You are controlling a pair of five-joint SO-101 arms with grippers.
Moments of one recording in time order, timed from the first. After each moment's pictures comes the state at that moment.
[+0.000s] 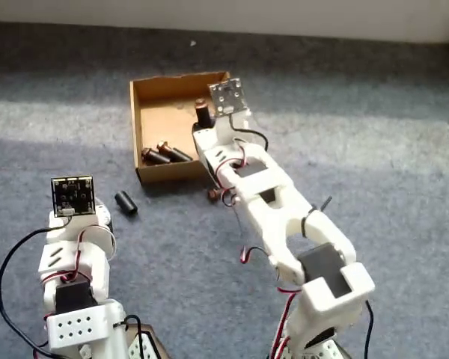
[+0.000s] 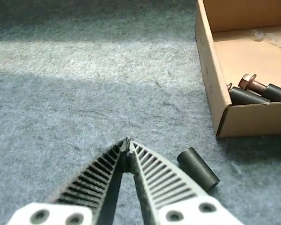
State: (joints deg) left arm -19.4 -90.8 93.8 36.2 -3.8; right arm -30.0 10.4 26.2 0.5 0.2
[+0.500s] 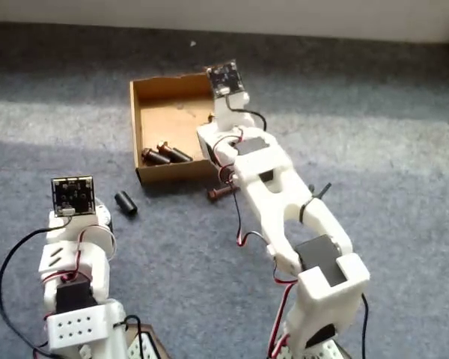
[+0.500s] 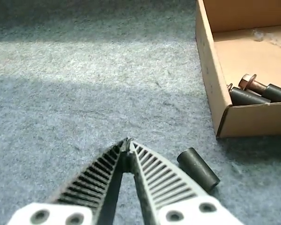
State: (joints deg) left arm -19.4 -90.8 93.8 36.2 -3.8; right arm -28.5 13.5 11.2 25.7 1.0
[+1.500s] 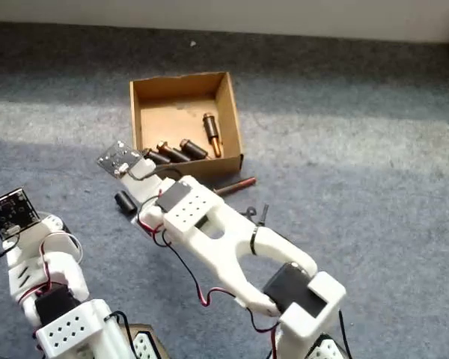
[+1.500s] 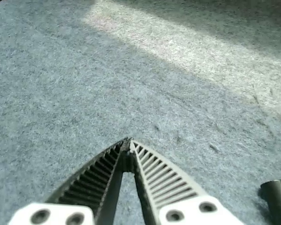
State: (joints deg) left arm -39.5 -90.8 93.8 36.0 3.5; right arm -54.4 11.9 12.2 49.0 6.8
